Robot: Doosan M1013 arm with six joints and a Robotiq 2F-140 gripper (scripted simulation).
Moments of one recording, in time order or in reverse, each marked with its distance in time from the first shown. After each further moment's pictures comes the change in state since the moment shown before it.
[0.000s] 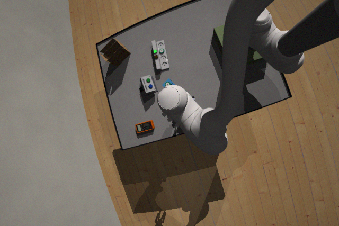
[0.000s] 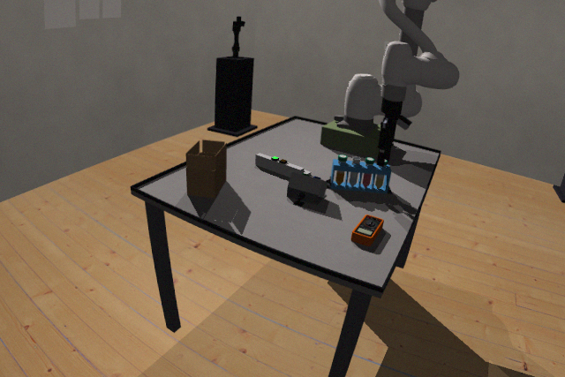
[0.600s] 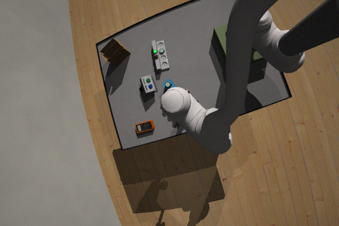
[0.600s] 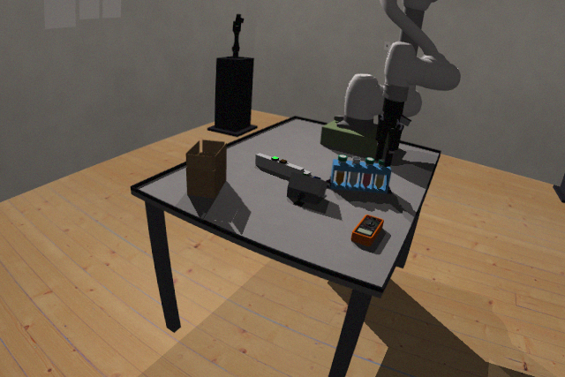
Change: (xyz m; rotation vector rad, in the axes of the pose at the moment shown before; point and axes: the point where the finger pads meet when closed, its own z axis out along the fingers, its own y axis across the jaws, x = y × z) arm 0.000 0.000 0.000 -0.008 -0.036 -0.954
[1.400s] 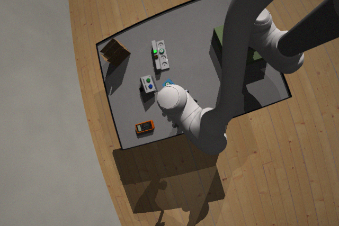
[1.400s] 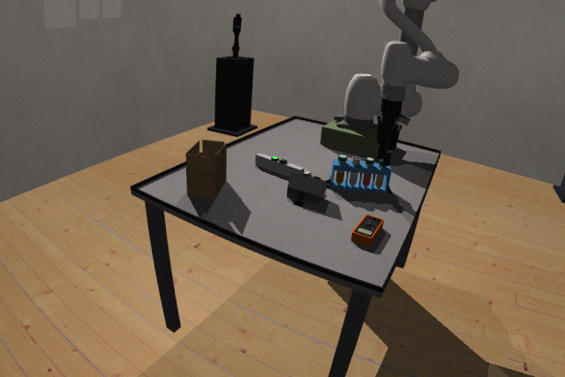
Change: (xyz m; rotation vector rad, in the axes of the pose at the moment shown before) arm 0.000 0.000 0.000 -0.011 0.040 0.033
